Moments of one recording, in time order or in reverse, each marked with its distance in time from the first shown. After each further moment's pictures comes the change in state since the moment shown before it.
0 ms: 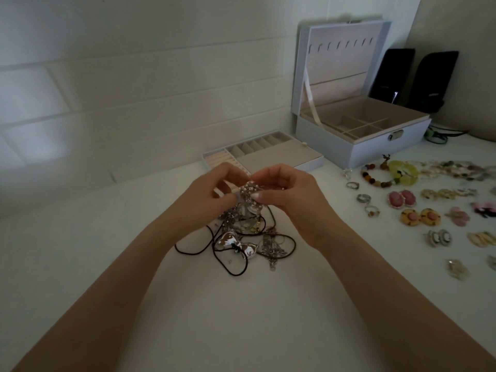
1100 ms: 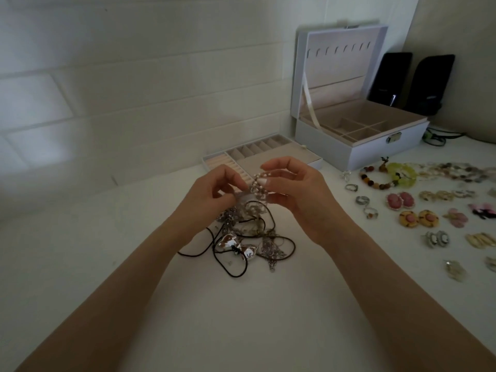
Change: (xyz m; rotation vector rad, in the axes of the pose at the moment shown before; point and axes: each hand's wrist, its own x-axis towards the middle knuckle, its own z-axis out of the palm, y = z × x) left_hand -0.001 0.002 0.008 -0.212 0.104 0.022; right_hand 0.000 -0.012 -0.005 0.140 -0.010 -0.021
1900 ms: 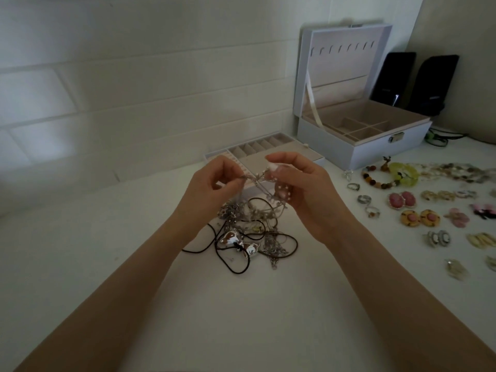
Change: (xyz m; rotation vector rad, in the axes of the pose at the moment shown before) left_hand 0.002 -0.002 0.002 -0.033 0.127 0.075; right_hand -0.001 -0.001 -0.002 0.068 0.002 -0.009
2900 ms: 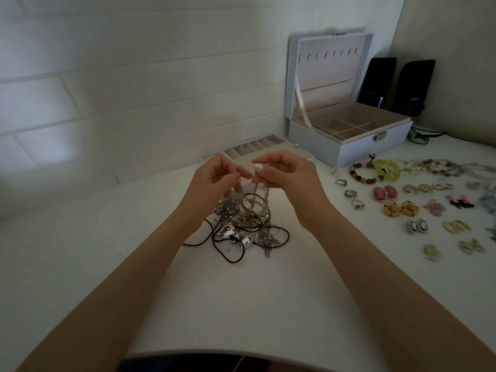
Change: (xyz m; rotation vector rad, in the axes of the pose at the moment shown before) left_hand -0.001 0.006 0.004 -0.122 -0.054 0.006; right_hand 0.001 0.001 0.004 -0.221 0.081 -0.127
